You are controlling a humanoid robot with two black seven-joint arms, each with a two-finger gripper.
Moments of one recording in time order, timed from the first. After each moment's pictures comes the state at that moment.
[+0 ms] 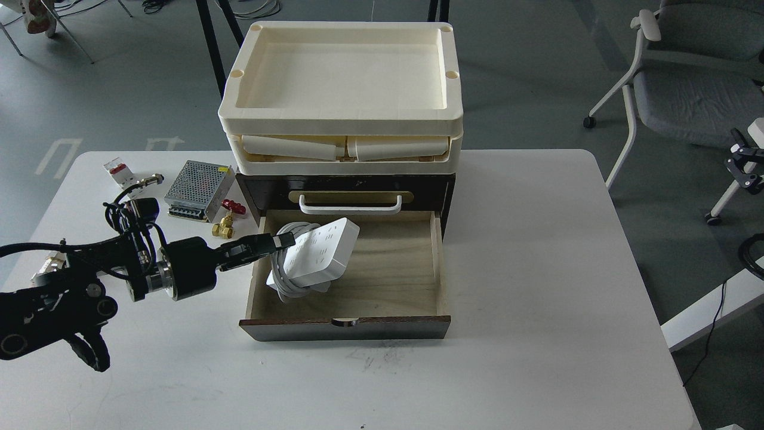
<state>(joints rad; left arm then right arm) -0.69 0.75 -0.14 -1.25 1.05 -0.14 -0.49 0.54 -0.76 0.81 0.68 0.29 0.49 0.22</state>
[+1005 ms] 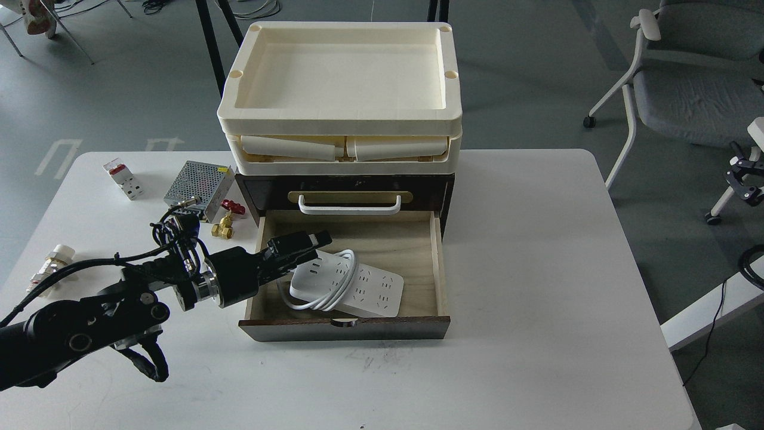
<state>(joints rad) -0.65 0.61 -0.17 -1.16 0.84 -0.16 -0.49 0.51 -0.76 0.82 0.68 0.29 0.49 0.23</state>
